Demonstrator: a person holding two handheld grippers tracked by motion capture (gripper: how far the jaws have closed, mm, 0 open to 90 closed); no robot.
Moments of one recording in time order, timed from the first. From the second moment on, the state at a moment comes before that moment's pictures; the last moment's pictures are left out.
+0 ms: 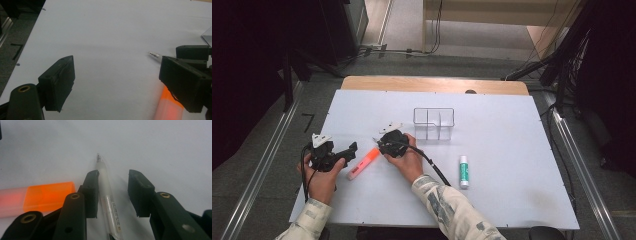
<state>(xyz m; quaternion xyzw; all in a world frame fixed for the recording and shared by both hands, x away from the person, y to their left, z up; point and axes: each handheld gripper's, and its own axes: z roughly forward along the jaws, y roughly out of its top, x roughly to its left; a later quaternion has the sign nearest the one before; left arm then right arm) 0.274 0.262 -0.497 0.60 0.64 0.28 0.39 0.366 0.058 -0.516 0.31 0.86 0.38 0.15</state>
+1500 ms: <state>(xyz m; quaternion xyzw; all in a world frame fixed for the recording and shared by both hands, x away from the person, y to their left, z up) 0.274 0.263 -0.497 0.60 0.65 0.28 0.39 0.368 0.056 -0.506 0.29 0.86 0.39 0.14</state>
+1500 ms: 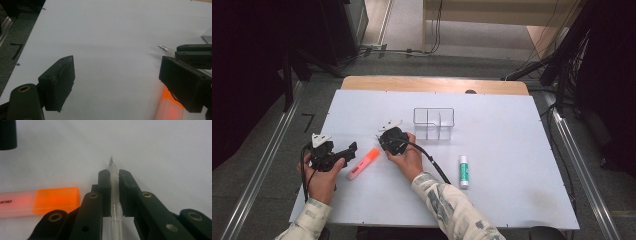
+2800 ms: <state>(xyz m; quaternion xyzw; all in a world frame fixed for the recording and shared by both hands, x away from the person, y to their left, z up) 0.275 0.261 -0.498 0.60 0.64 0.27 0.39 0.366 0.003 -0.439 0.33 0.82 0.46 0.14</state>
